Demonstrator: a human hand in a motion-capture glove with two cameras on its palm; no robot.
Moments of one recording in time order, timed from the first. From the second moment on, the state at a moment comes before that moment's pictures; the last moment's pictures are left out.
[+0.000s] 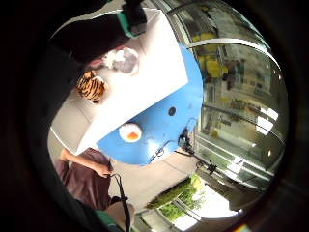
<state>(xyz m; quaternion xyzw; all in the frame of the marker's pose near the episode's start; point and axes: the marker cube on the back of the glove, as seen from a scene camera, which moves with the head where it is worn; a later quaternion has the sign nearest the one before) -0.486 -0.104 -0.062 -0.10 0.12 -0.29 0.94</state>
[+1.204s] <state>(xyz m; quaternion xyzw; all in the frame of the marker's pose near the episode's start) -0.212 -0.059 0.250 -0.03 -0.04 -0.21 0.98</state>
